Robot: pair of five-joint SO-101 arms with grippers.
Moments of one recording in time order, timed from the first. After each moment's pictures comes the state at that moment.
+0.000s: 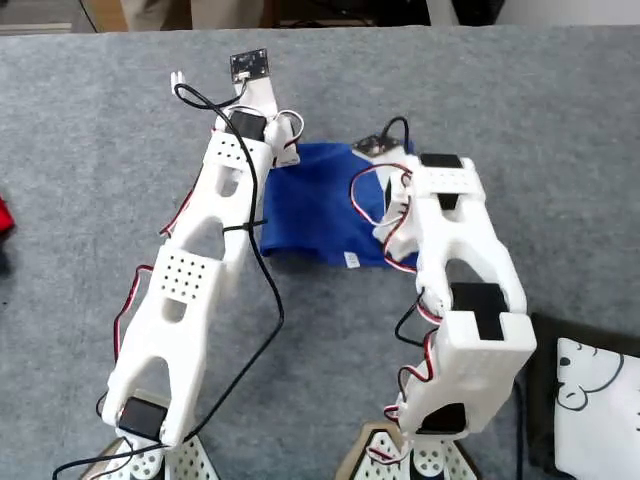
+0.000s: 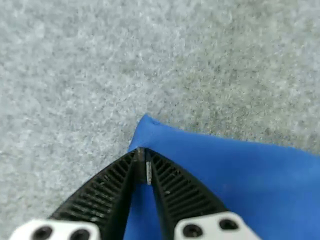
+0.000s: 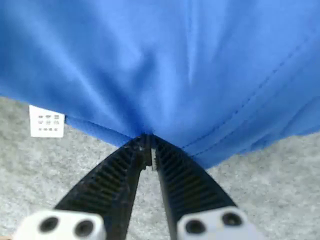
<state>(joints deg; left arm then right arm) 12.6 68.1 -71.9 72.3 16.0 -1.6 17.6 14.6 69.1 28.3</state>
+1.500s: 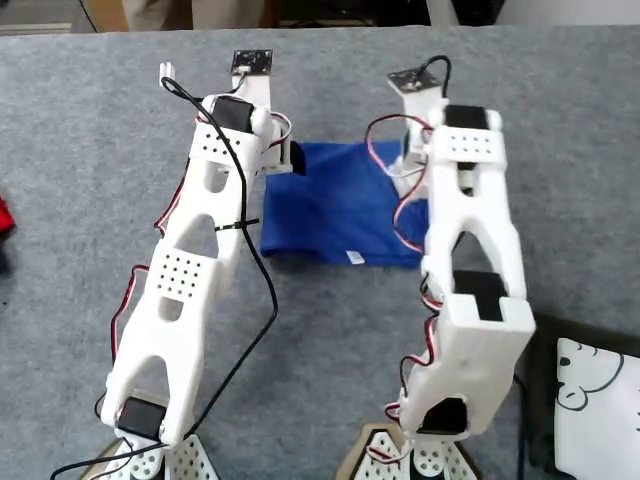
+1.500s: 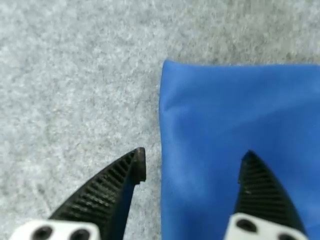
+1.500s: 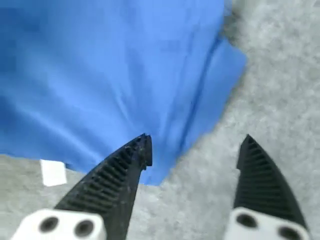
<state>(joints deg) 11.3 68.1 -85.2 95.3 3.4 -0.8 23.1 -11.7 78.1 13.2</state>
